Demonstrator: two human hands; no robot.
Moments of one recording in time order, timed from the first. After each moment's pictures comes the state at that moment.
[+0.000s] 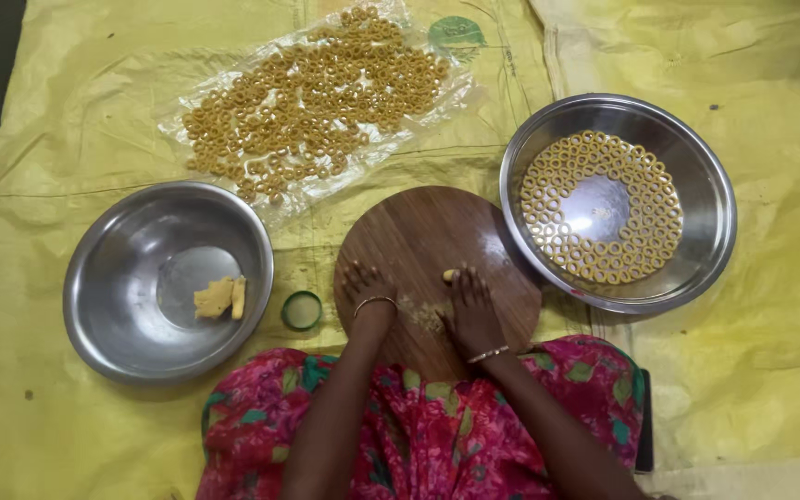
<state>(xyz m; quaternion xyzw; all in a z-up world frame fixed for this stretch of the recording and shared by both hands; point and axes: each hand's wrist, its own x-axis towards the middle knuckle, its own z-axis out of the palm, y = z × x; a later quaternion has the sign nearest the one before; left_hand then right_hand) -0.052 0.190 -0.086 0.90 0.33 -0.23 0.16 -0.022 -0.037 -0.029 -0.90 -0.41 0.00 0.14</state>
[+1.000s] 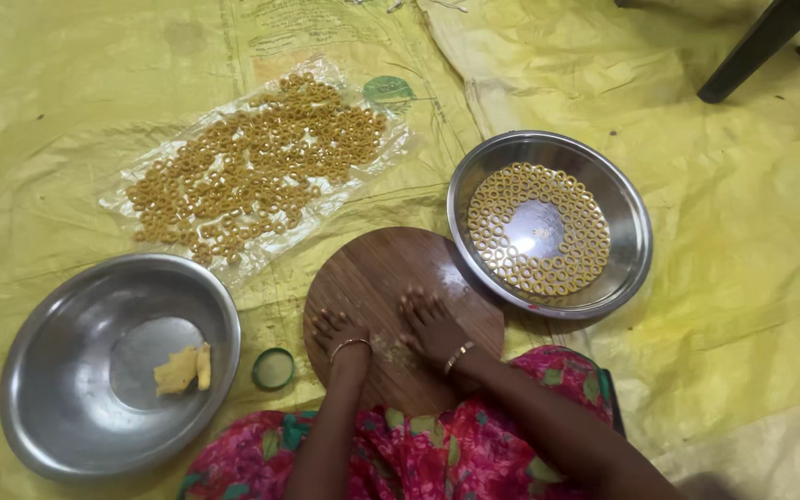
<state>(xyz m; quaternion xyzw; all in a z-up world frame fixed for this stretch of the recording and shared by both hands) -0.056 0.181 -0.075 0.92 0.31 -0.23 0.09 0.018 -0.016 -0.039 -0.87 -0.49 0.01 0.06</state>
